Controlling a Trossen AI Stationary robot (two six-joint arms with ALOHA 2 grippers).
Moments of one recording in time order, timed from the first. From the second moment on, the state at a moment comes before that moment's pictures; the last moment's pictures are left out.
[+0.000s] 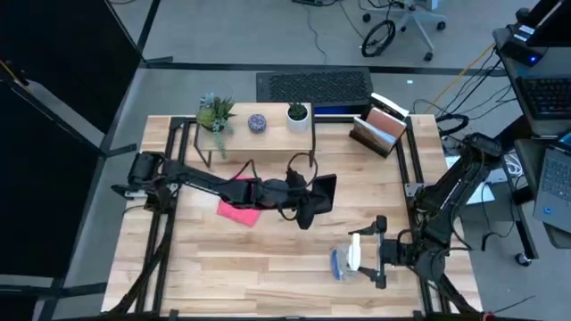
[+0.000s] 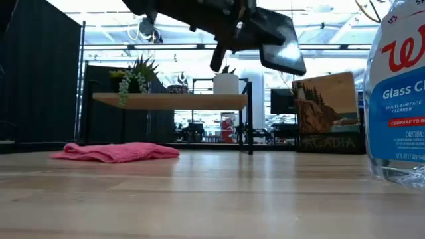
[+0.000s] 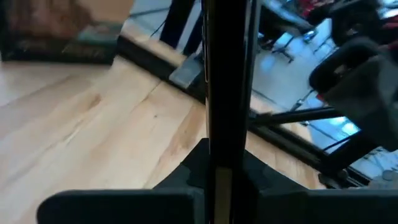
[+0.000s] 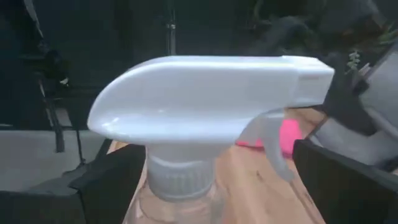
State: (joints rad) left arm -0.11 1.82 1.18 0.41 -0.19 -0.49; right arm 1.02 1.26 0.63 0.33 1.10 0.29
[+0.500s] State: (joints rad) left arm -0.09 2.00 1.38 0.51 -0.08 -0.25; right arm 1.02 1.26 0.63 0.32 1.09 0.29
